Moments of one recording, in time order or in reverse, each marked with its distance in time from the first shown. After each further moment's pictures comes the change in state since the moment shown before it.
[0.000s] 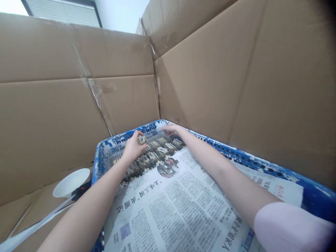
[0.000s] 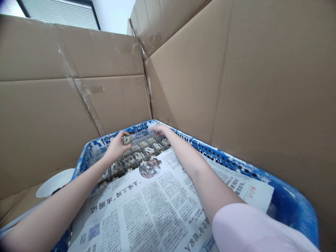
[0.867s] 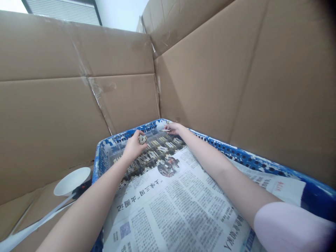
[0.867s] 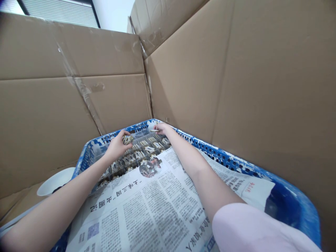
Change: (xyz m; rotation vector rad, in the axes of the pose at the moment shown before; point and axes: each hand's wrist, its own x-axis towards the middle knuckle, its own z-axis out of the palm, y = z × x) left_hand 0.001 -0.001 0.001 0.021 -0.028 -0.019; right_hand 0.005 0.008 -0.002 0.294 -0.037 0.022
